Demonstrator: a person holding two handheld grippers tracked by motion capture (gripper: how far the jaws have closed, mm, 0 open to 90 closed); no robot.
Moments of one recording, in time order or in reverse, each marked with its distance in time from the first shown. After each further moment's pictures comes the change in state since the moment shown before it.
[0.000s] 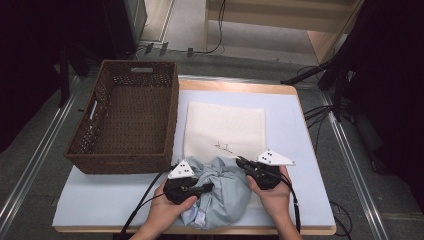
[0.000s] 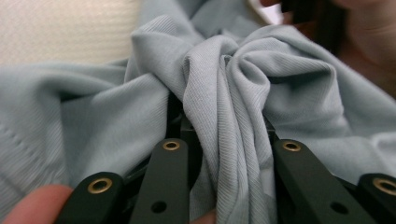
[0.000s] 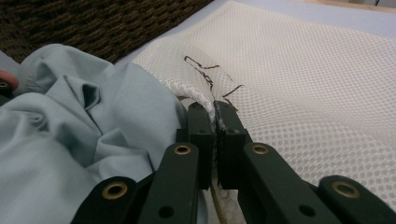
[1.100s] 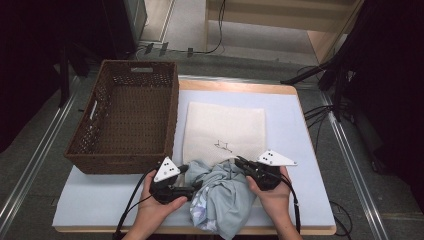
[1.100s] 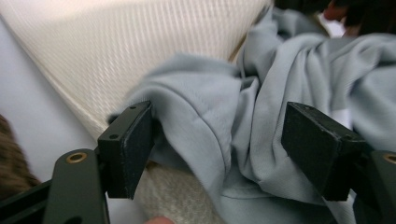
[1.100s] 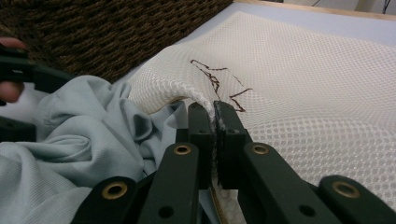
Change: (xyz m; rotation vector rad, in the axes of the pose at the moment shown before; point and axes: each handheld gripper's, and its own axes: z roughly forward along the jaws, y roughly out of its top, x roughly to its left) left arm 0.010 -0.005 -0.025 -0.037 0.226 -0.032; right arm 0.004 0.004 -0.004 -0.028 0.029 0.007
